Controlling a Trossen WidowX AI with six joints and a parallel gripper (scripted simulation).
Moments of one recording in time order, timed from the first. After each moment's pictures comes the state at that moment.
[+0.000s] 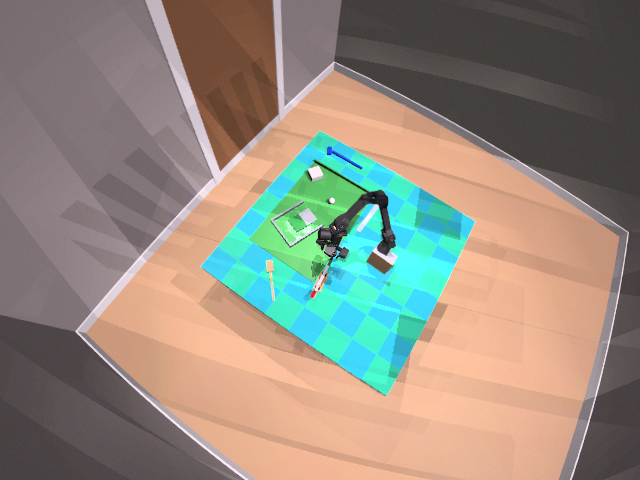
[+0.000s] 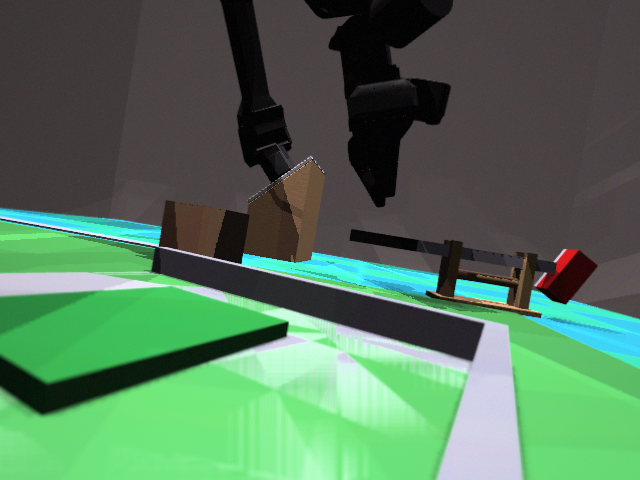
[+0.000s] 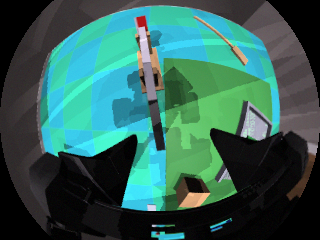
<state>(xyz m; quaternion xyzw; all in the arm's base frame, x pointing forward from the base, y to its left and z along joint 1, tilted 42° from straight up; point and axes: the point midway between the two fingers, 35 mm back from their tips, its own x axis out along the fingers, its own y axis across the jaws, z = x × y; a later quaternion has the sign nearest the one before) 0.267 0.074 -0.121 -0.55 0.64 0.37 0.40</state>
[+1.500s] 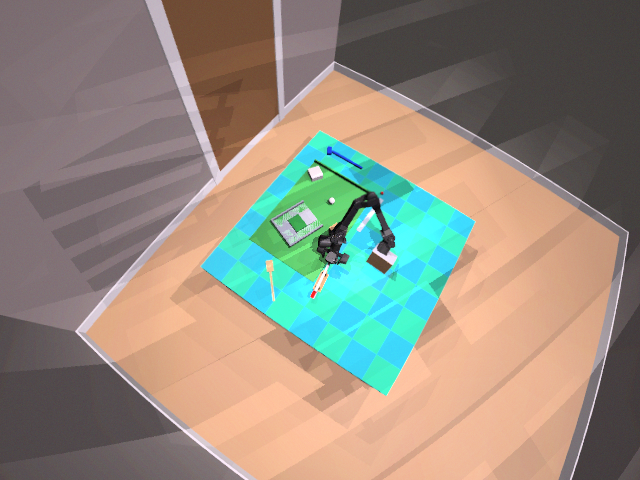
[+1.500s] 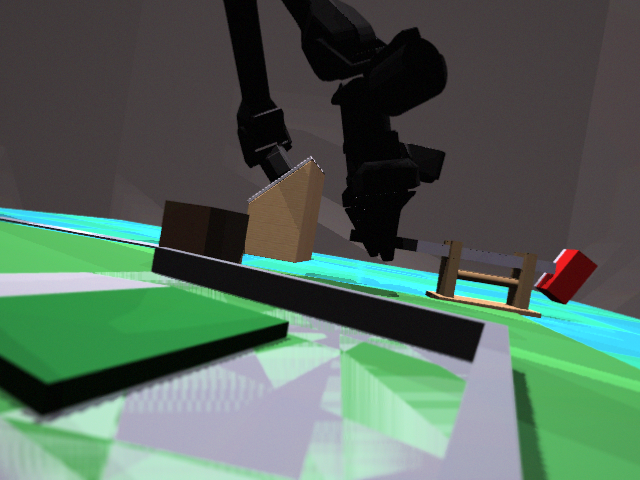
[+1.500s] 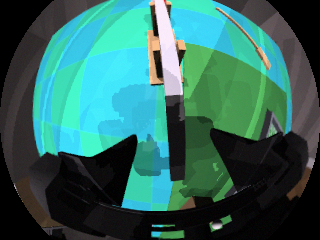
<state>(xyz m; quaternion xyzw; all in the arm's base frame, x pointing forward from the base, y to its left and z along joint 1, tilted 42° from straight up) 0.240 0.040 -0.176 -0.55 0.64 0.39 0.36</state>
